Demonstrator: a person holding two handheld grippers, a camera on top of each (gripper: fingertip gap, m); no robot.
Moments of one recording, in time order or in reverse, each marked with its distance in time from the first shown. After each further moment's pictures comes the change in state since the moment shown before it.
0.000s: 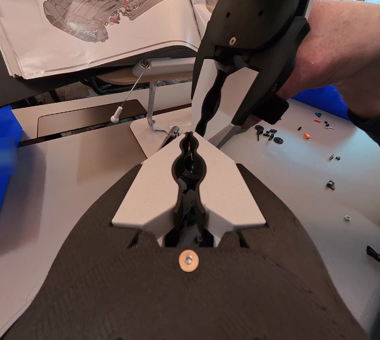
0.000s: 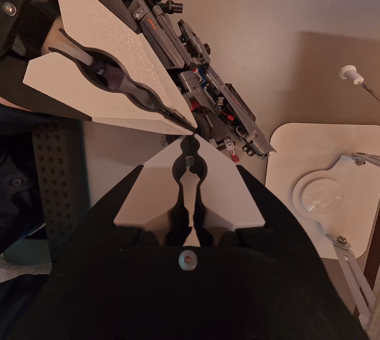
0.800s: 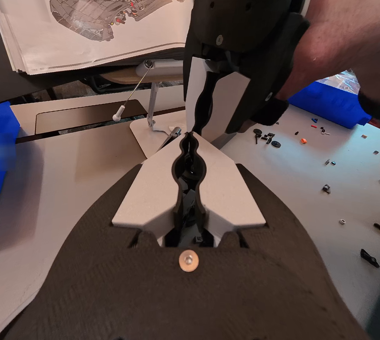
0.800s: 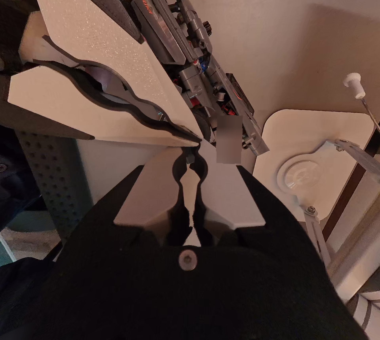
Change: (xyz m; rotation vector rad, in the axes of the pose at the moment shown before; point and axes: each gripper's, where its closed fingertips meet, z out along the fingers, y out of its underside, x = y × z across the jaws) left arm -0.003 -0.001 -0.002 0.014 0.003 -0.034; right arm 0.000 0.000 0.001 -0.241 0.061 -0.035
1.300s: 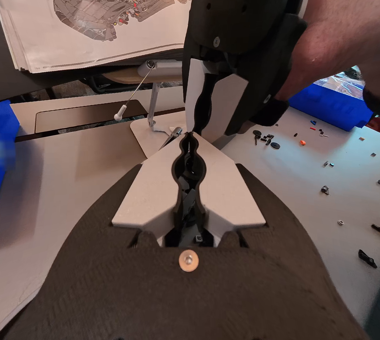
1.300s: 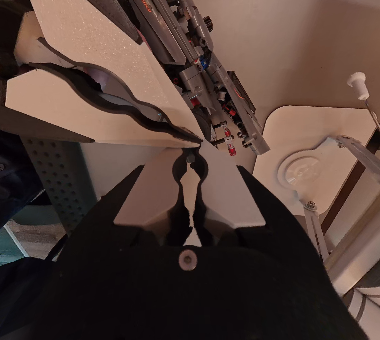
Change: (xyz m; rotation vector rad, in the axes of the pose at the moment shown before) left arm -0.002 0.000 -0.002 0.007 0.002 -0.013; right arm -0.001 -0.001 0.001 -0.047 0.002 0.010
